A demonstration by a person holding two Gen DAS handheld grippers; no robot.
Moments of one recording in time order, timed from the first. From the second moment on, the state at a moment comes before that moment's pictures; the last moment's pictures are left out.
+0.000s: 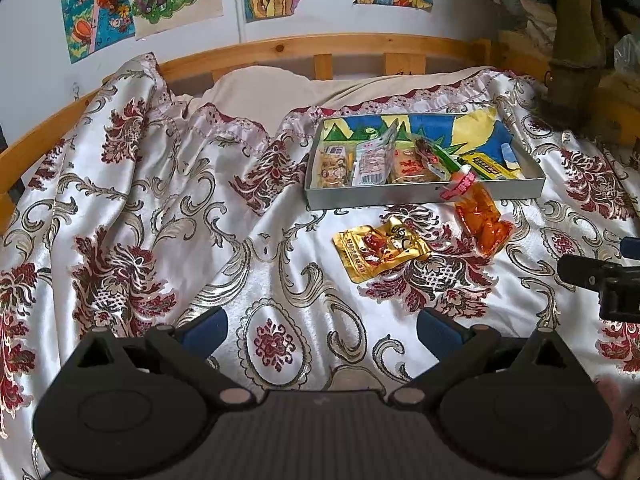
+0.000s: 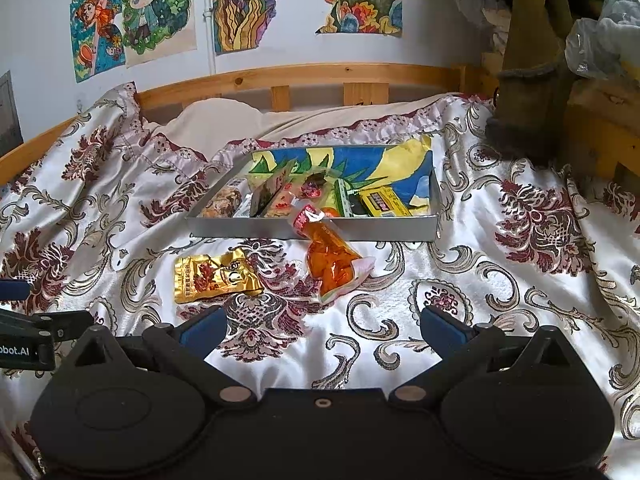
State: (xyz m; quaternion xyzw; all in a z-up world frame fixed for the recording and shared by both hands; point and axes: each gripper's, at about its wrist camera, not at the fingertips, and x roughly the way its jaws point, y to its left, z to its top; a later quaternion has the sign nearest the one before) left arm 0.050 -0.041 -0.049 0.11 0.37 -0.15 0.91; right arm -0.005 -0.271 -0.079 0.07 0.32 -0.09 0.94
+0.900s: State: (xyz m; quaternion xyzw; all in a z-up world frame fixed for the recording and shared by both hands) left arm 0.102 -0.061 -0.070 0.10 0.42 -0.19 0.88; right arm 0.046 -0.291 -0.084 0.02 0.33 -0.05 0.94
